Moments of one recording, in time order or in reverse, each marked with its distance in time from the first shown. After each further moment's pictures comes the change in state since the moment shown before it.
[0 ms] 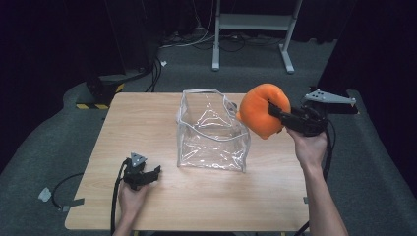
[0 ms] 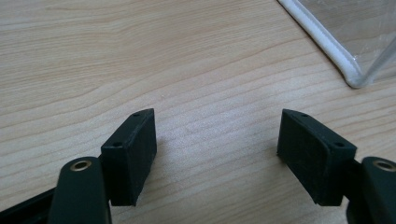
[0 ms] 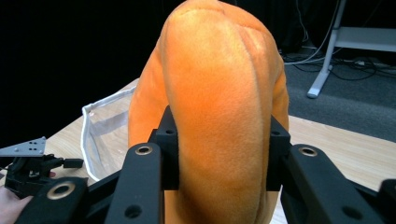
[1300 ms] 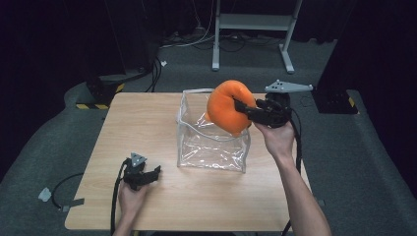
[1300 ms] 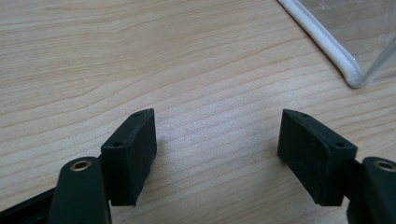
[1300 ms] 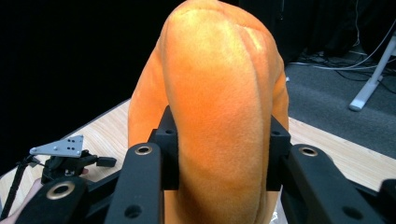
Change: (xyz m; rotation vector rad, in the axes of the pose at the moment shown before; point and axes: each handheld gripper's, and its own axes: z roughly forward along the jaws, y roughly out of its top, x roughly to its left) left arm 0.000 0.000 -0.001 0.008 0.000 0.007; right arm 0.052 0.023 0.057 0.044 0.130 -0.078
